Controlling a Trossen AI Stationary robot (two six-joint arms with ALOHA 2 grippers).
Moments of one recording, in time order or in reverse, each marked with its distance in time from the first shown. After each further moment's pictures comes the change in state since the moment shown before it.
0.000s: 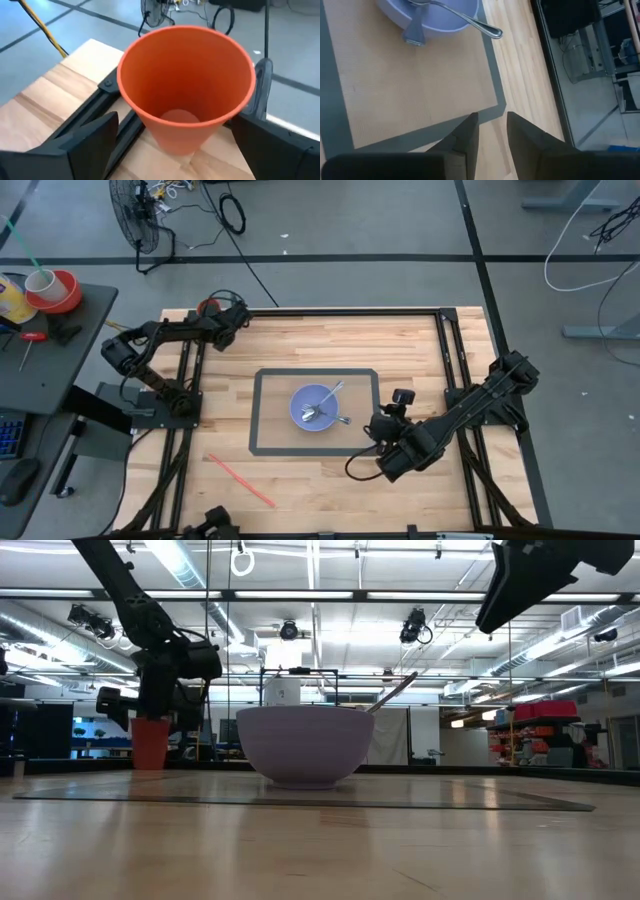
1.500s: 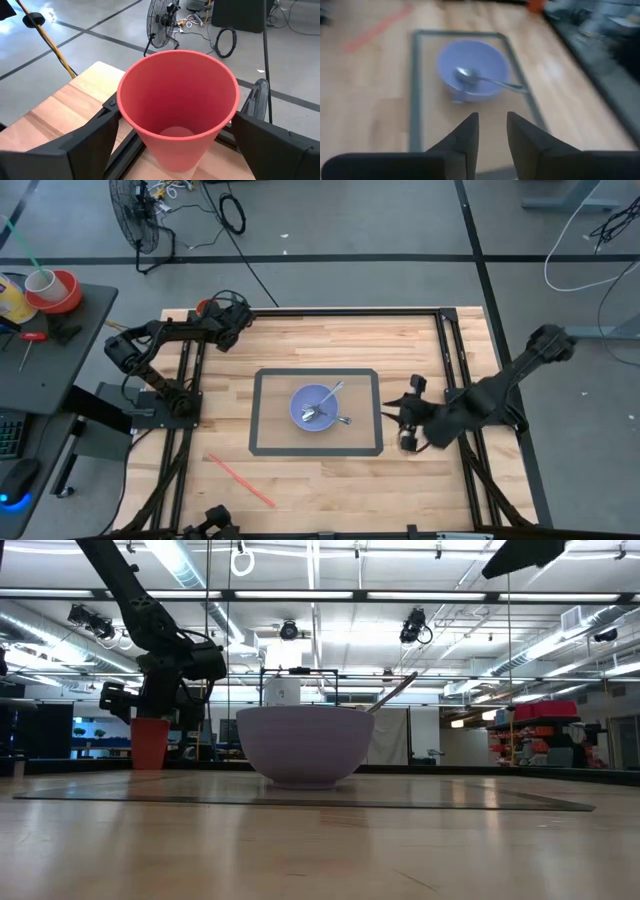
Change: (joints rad) left arm -0.022 0.027 0.008 0.036 -0.122 0.013; right arm -0.002 -0.566 -0.409 0.660 -0.090 -0.323
